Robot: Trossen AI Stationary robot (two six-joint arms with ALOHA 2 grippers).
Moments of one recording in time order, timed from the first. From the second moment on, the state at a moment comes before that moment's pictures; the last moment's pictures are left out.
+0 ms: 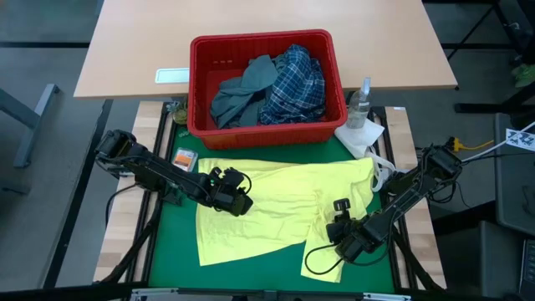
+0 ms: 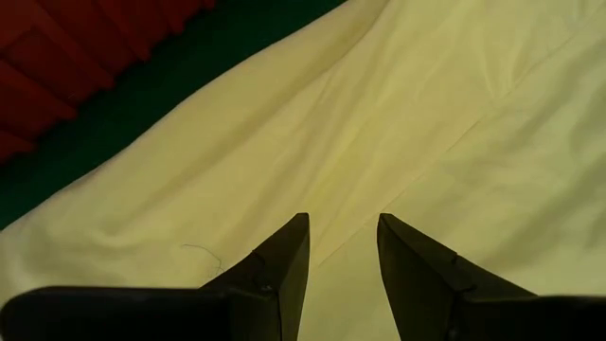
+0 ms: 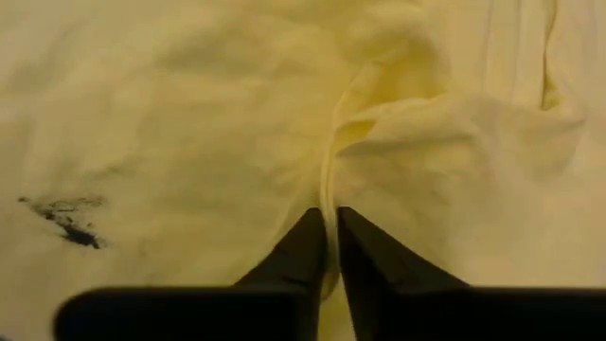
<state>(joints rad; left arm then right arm) -0.32 1.59 0.97 -0.58 -0.61 -1.06 0.80 1.63 0.91 -0.81 0.37 0.52</state>
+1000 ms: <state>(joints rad) -0.32 1.59 0.97 -0.58 -0.61 -1.06 0.58 1.61 1.14 -1.42 0.59 0.28</state>
